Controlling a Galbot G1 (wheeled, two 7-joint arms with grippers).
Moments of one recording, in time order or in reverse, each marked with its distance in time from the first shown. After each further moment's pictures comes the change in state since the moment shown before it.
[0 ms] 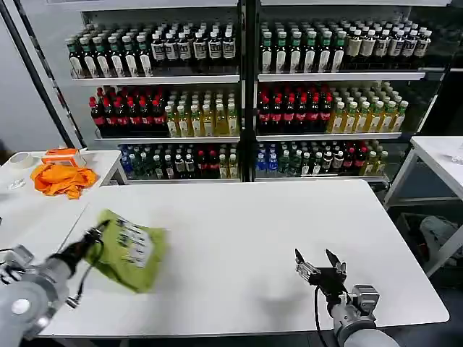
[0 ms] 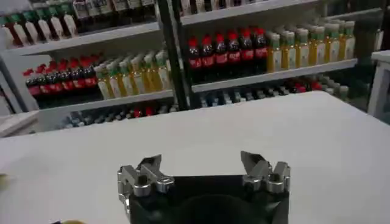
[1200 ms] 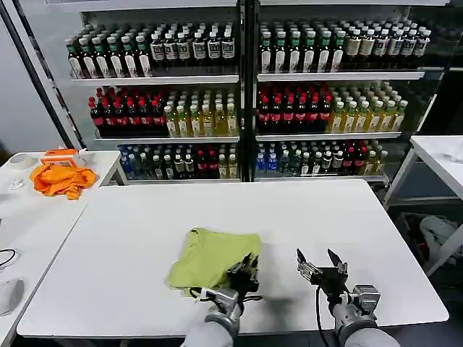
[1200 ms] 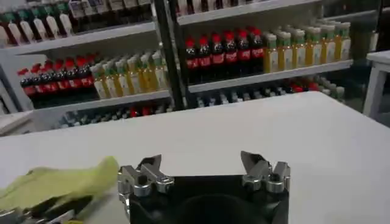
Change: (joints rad) left arm -0.216 -0.355 1.047 0.178 1.184 -0.163 -0.013; right arm 0.004 -0.008 0.008 -0.015 -0.004 0.007 -0.007
